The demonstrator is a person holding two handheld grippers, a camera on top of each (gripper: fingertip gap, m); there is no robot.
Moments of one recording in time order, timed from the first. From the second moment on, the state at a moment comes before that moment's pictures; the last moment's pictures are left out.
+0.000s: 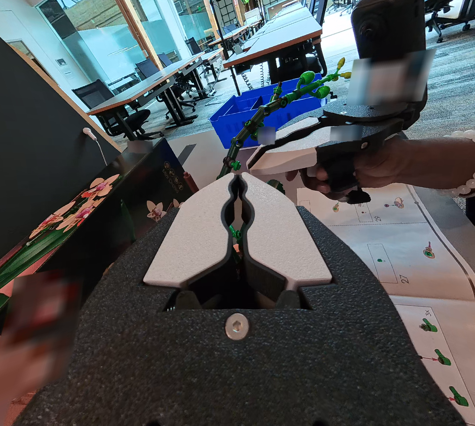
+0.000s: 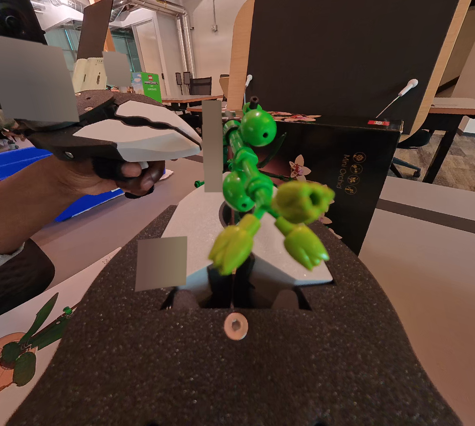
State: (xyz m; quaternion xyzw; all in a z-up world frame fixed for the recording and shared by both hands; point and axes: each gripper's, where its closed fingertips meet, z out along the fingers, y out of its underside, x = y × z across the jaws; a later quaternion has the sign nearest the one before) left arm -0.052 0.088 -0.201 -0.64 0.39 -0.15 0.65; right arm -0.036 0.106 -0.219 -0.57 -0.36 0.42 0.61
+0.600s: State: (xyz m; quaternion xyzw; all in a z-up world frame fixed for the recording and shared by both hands) left arm -0.052 0.088 -0.201 -0.64 0.38 -0.15 0.65; right arm -0.037 0.105 -0.219 -0.57 -0.37 0.41 0.61
